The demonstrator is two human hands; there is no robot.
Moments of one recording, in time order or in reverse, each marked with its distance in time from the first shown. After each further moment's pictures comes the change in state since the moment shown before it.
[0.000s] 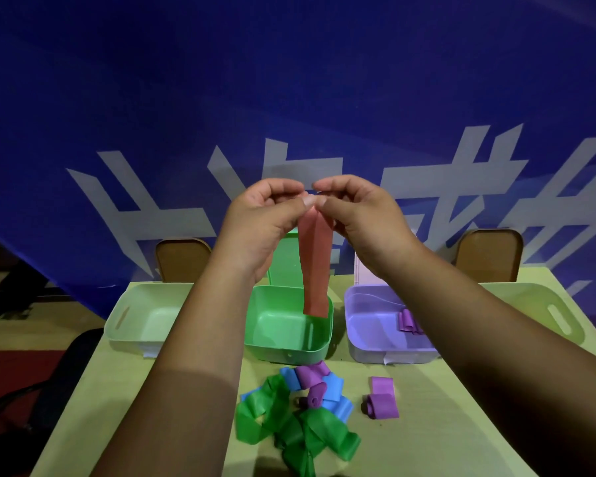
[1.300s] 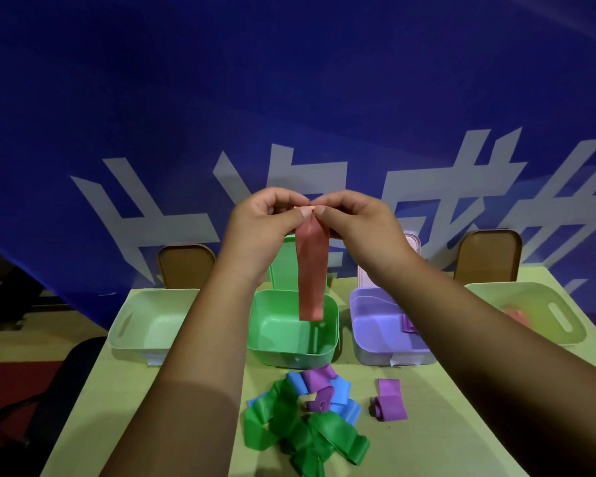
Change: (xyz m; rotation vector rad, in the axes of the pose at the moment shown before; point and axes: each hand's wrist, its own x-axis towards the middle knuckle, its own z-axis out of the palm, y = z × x) left_hand 0.006 -0.002 -0.025 0.311 -0.007 0.090; right_hand -0.010 -0.002 0.022 -0.155 0.049 -0.023
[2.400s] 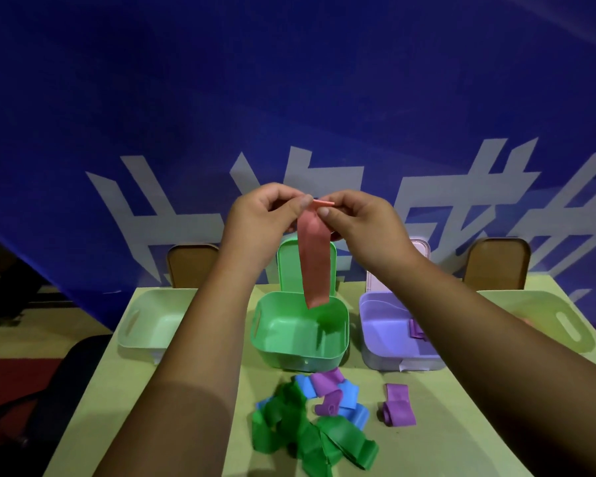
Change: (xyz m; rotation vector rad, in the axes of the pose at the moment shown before) left_hand 0.012 -0.003 -0.036 0.144 0.023 0.150; right_hand 0.010 -0.007 0.023 -0.175 -0.033 -0.091
